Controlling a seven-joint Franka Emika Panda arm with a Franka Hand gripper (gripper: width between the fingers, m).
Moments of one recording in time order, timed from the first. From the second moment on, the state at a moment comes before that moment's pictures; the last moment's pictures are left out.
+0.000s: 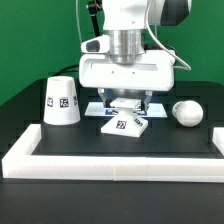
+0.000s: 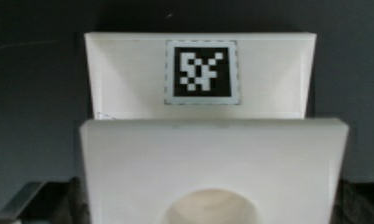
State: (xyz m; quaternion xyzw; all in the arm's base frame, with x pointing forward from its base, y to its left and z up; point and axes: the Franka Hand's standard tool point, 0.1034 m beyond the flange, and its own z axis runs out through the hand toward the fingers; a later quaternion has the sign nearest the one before) arm 0.436 -0.028 0.044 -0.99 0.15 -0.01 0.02
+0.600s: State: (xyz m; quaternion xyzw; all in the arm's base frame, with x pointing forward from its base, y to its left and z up) arm 0.437 -0.027 0.045 -0.99 0.15 -0.01 0.02
